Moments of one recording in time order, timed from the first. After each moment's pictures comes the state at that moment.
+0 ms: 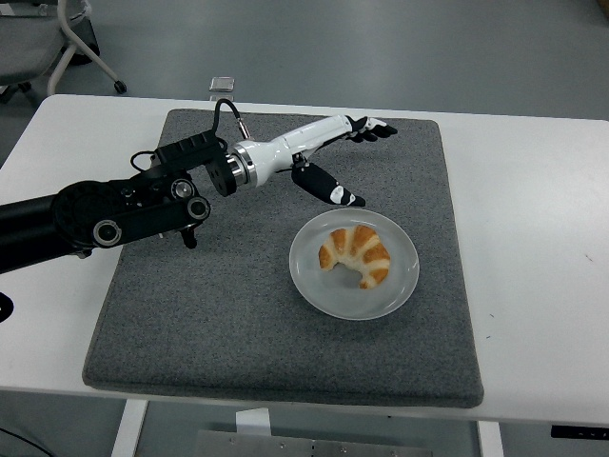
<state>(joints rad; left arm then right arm) -1.08 0.37 -0.21 -1.18 0.89 0.12 -0.22 0.02 0.00 -0.10 0.14 0.05 0.06 -0.06</state>
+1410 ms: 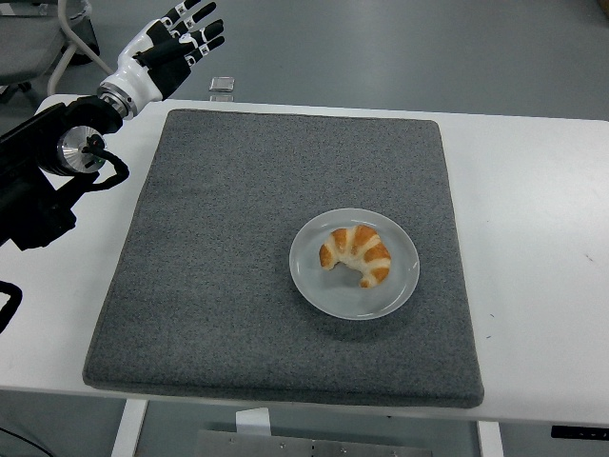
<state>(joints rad) -0.98 0.35 -0.61 -0.58 -0.02 -0.34 -0.22 0.02 0.00 -0.10 0.14 0.05 0.06 -0.06</state>
